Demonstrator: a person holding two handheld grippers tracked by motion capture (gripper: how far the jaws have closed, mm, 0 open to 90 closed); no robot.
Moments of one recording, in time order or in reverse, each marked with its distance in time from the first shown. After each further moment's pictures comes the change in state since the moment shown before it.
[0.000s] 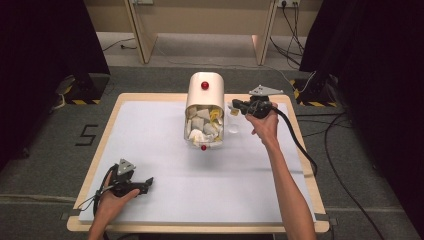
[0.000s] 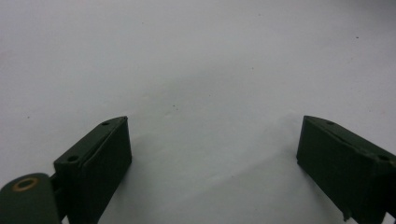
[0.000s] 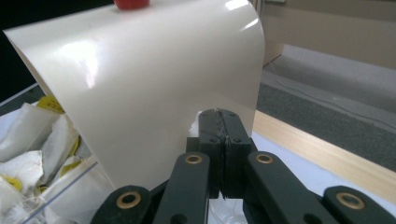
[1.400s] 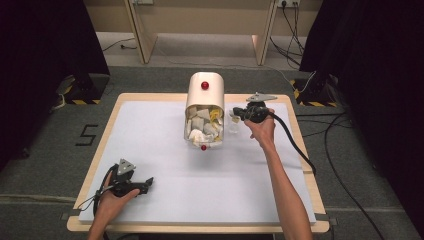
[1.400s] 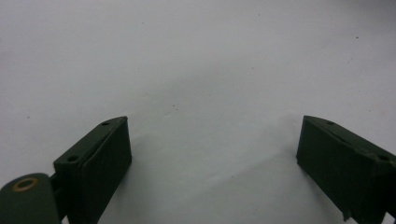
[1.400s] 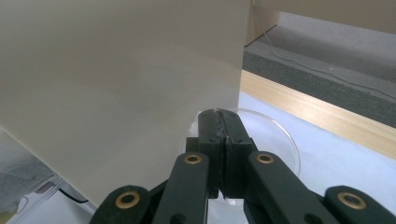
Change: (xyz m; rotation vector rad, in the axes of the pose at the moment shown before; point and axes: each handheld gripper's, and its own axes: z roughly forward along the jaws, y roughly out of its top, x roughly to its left) left arm 0.000 0.000 0.000 0.000 0.000 0.000; right arm -0.015 -0.031 0.025 0.095 -0.029 0.024
